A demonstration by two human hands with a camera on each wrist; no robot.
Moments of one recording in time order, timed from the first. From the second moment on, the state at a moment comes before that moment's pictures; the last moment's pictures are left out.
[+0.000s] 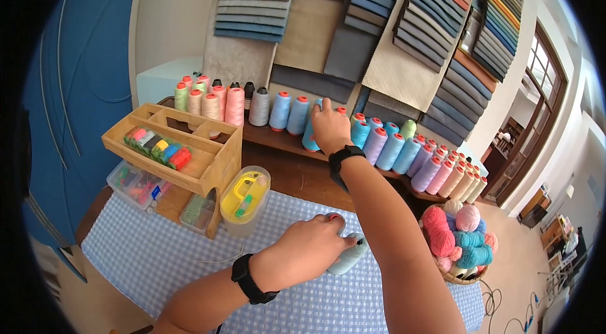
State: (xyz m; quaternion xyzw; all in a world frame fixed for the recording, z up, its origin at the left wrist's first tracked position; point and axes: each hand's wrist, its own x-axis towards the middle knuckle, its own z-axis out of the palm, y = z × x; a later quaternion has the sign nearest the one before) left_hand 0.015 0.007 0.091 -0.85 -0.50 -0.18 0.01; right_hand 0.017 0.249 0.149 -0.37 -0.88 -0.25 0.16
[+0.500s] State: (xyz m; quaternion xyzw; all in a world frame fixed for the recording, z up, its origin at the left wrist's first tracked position) left_hand 0.014 0.009 0.086 -0.85 -0.49 -0.19 0.01; right_hand 0.026 0.241 0.152 -0.36 -0.88 -0.23 0.19
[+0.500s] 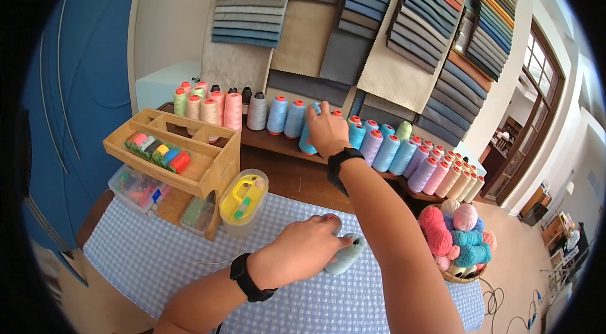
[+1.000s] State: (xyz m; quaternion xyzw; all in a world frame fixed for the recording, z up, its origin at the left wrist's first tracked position) left_hand 0.014 0.008 0.087 -0.85 -0.49 -0.20 0.00; right_hand 0.161 0.180 0.189 -0.08 -0.97 0.02 -0.23
